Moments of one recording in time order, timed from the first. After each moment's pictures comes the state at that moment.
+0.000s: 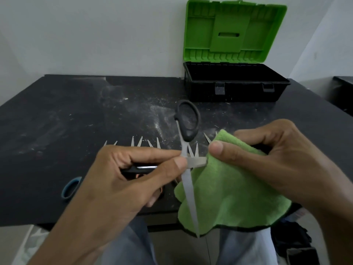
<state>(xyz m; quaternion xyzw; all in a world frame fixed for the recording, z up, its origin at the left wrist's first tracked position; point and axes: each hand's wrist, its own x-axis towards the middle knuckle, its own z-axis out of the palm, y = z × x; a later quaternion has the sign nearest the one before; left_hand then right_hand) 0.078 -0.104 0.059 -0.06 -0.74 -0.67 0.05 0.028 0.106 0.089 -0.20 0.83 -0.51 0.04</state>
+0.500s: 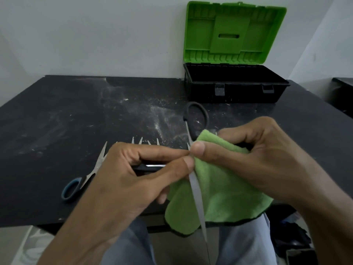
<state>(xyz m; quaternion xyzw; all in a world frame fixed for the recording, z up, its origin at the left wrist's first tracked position) 0.072 -0.101 0.058 -0.10 -0.73 -0.67 0.02 0.024 0.092 0.089 -0.23 0.83 -0.50 0.05</state>
